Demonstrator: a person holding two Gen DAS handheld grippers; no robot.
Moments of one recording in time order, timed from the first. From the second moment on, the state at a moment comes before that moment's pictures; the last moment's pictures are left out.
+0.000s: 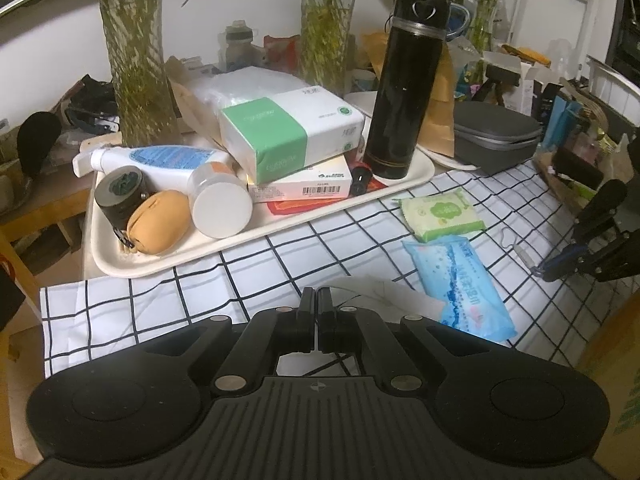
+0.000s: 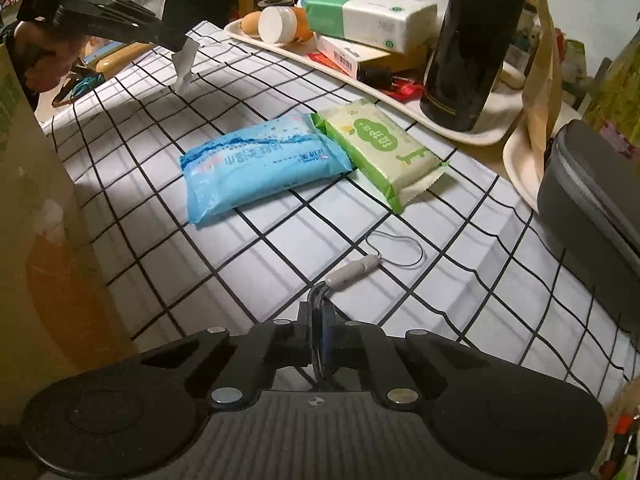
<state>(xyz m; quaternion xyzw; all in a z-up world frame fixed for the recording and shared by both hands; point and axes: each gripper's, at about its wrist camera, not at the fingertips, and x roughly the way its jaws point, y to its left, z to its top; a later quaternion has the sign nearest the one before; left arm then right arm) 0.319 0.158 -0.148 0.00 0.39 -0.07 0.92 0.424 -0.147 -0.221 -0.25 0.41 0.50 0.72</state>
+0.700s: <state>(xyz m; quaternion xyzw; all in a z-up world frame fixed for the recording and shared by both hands) 0.283 0.142 -0.094 -0.02 0.34 -0.05 0.94 0.382 -0.182 -0.128 -0.24 0.33 0.44 0.80</state>
